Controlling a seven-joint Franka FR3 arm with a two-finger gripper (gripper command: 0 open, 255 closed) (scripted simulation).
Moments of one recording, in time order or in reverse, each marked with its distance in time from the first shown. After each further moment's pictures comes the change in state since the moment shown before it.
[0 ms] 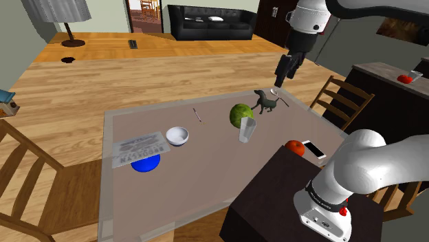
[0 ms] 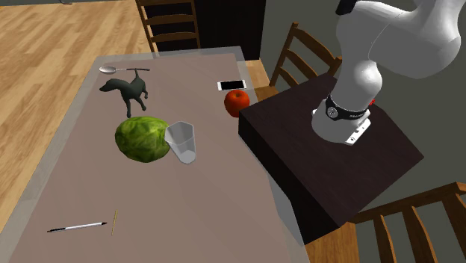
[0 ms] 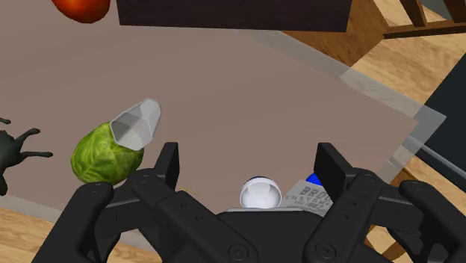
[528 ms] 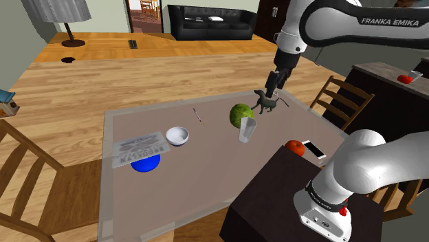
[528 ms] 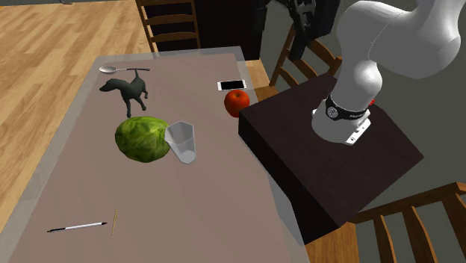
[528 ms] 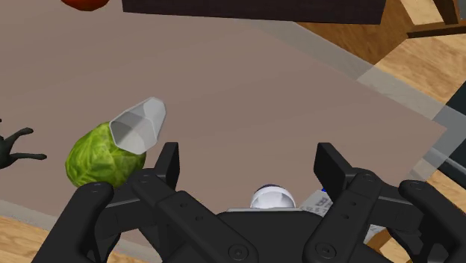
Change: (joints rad) arm -0.015 0.063 -0.045 -0.132 -0.042 0.184 -0.056
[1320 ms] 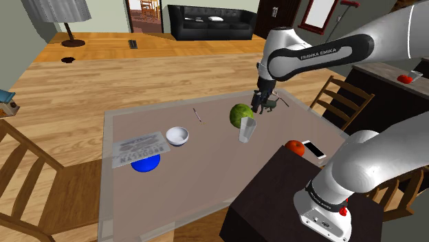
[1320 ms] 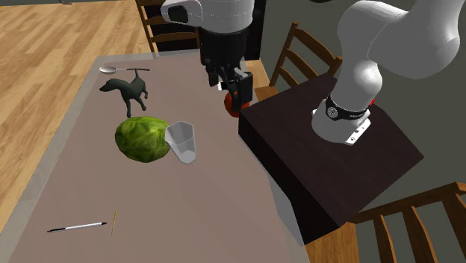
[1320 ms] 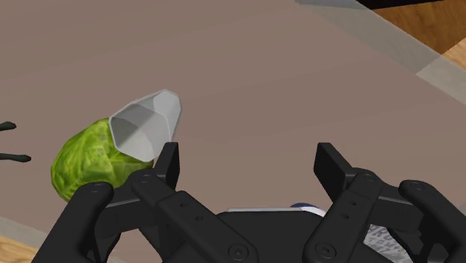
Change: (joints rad) arm -0.044 0.301 -0.100 -0.119 -0.081 0.409 -0.108
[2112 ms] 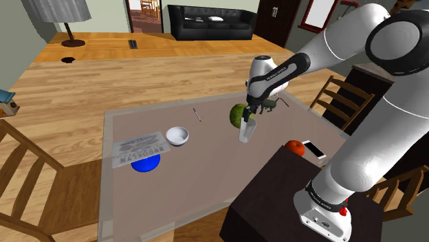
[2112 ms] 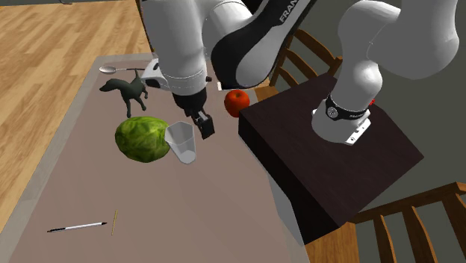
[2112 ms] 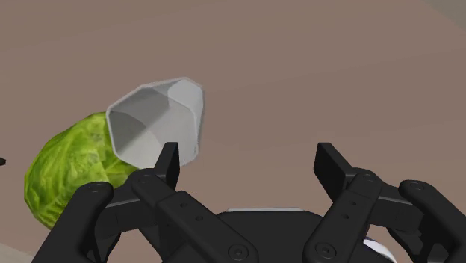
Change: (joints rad) arm -0.036 0.446 -0.075 0.087 -0.013 0.352 -0.108
